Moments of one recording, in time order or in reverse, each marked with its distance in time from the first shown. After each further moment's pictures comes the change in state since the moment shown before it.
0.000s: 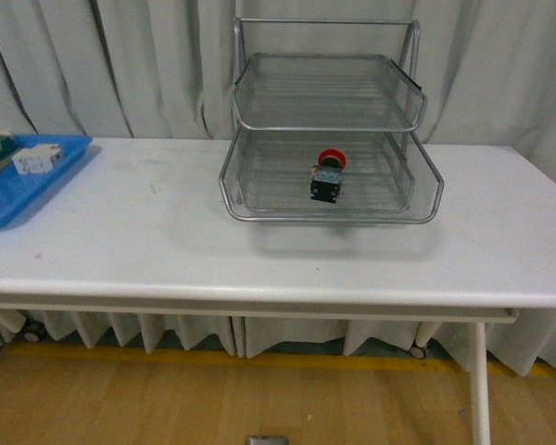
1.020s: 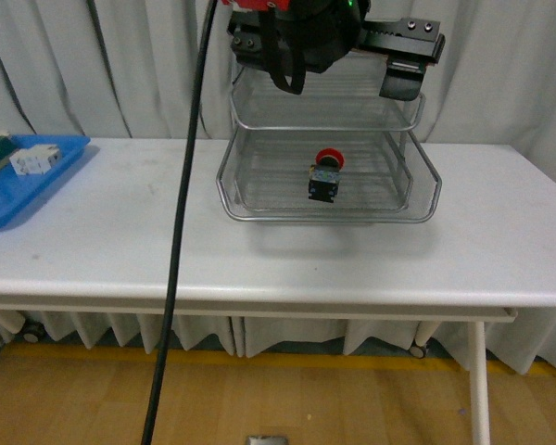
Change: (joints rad) left arm -0.341 1.136 1.537 -0.958 0.092 0.035; right arm 0.000 0.000 0.000 0.000 0.003 0.000
